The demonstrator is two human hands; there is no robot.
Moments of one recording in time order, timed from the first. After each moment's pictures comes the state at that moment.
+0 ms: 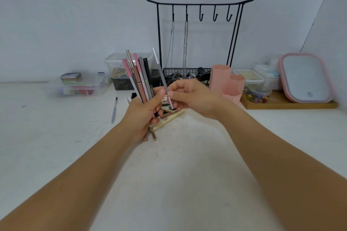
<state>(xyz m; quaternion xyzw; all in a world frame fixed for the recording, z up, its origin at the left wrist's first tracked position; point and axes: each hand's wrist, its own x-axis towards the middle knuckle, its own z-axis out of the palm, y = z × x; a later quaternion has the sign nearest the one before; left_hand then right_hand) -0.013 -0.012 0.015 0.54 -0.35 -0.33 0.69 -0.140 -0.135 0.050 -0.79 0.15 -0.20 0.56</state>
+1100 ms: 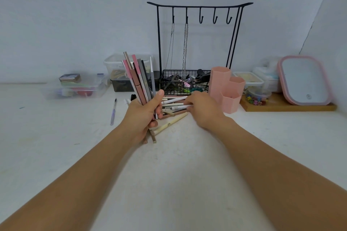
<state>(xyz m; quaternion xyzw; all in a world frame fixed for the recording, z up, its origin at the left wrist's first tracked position) -0.011 -0.013 0.015 0.56 -0.33 -0.32 0.69 -0.140 -0.168 0.003 -0.92 0.33 -0.21 0.03</state>
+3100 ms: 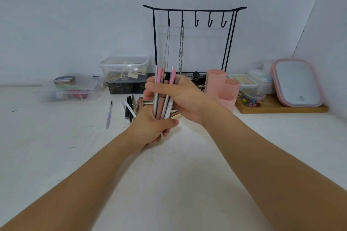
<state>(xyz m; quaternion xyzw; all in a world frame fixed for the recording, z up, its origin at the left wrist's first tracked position) -0.025 -0.011 0.010 0.62 -0.48 -0.31 0.54 -0.129 -0.098 0.076 -0.67 0.13 -0.25 0.68</state>
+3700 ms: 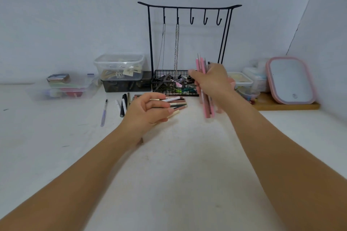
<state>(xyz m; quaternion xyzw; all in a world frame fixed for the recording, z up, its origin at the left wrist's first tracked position) -0.025 -0.014 0.013 0.54 -0.41 -0.34 0.66 -0.166 -0.162 0.078 -0.71 0.39 -0.42 0.41</state>
